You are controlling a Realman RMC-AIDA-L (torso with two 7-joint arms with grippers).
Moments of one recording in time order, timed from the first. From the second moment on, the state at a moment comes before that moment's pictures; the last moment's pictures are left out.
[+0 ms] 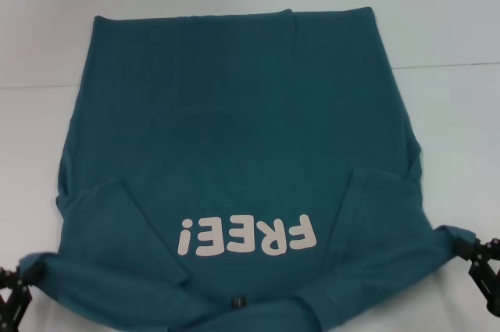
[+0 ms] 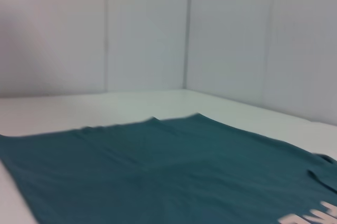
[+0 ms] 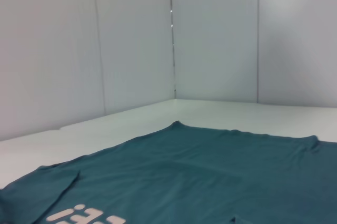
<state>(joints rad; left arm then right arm) -0.23 -2.14 0.03 0.55 2.15 1.66 -0.82 0.22 2.09 0.02 -0.38 -2.18 -1.67 0.68</state>
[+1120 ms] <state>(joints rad) -0.38 -2.15 0.03 0.44 1.96 1.36 -0.82 0.32 2.09 0.04 -0.32 -2.03 -1.49 0.68</state>
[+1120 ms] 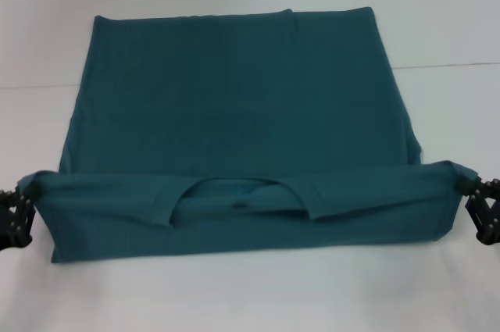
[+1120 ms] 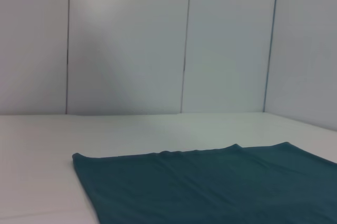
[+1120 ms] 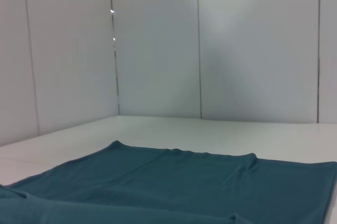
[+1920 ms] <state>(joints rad) -0.61 -2.16 0.03 0.36 1.89 0.98 -0.75 0.49 2.09 0.04 -0.29 -1.97 -1.21 0.70</state>
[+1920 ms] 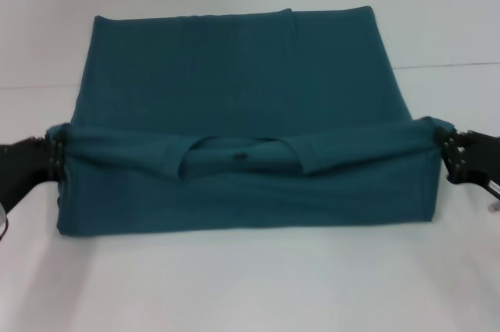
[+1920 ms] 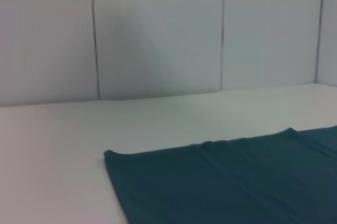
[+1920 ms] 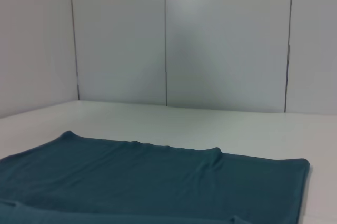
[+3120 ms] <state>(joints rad) -0.80 -2.15 0.04 0.31 1.72 0.71 -0.59 0.71 2.08 0.03 -0.28 -1.88 -0.85 0.66</state>
